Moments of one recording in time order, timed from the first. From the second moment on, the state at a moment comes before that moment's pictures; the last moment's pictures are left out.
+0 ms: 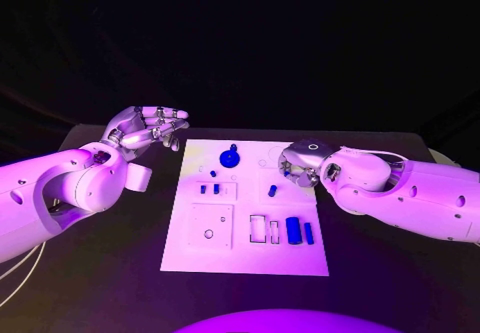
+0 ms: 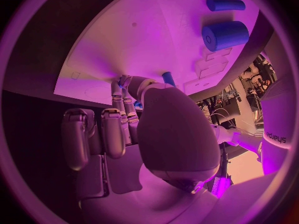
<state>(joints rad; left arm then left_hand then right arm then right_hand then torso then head) 1.25 -0.98 -0.03 1.61 -0.15 -0.27 0.36 1.47 -0.21 0.46 0.16 0.32 0.96 0.17 0.20 0.28 1.13 0.10 0.24 0.15 1.16 0.02 1.15 0.52 0.18 1.09 0.11 0.86 0.69 1.24 -0.86 -0.13 1.59 -1.81 -0.22 -0.26 1.50 -0.21 0.61 0.10 0.16 1.06 0.14 0.23 0.46 1.18 0.10 0.13 0.21 1.46 0.00 1.45 1.31 0.03 1.47 0.10 1.48 1.31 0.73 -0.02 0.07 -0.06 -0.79</state>
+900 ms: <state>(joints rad) 1.25 -0.98 -0.03 1.60 -0.15 -0.27 0.36 1.47 -0.21 0.46 0.16 0.32 0.95 0.17 0.20 0.28 1.13 0.10 0.24 0.15 1.16 0.02 1.15 0.52 0.18 1.09 0.11 0.86 0.69 1.23 -0.93 -0.13 1.66 -1.83 -0.44 -0.28 1.46 -0.21 0.61 0.08 0.16 1.07 0.13 0.24 0.46 1.21 0.09 0.13 0.22 1.46 -0.01 1.45 1.30 0.02 1.46 0.10 1.53 1.31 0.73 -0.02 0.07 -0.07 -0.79</state>
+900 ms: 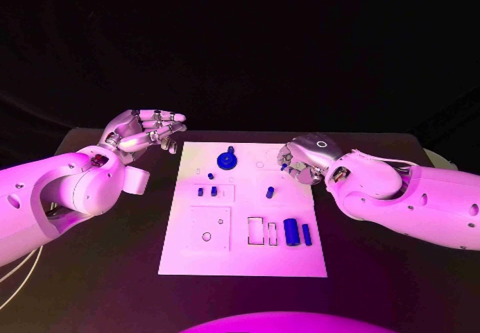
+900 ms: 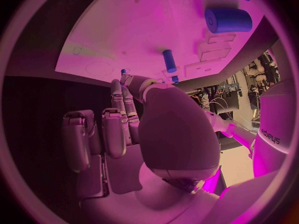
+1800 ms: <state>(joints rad) 1.25 -0.95 -0.03 1.59 -0.14 -0.27 0.36 1.47 -0.21 0.46 0.16 0.32 0.95 0.17 0.20 0.28 1.13 0.10 0.24 0.15 1.16 0.02 1.15 0.52 0.18 1.09 0.11 0.86 0.69 1.18 -0.78 -0.13 1.80 -1.78 -0.48 -0.26 1.46 -0.21 0.61 0.09 0.15 1.08 0.13 0.24 0.46 1.24 0.07 0.13 0.22 1.46 -0.01 1.45 1.30 0.02 1.46 0.10 1.53 1.31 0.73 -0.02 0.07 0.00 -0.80</state>
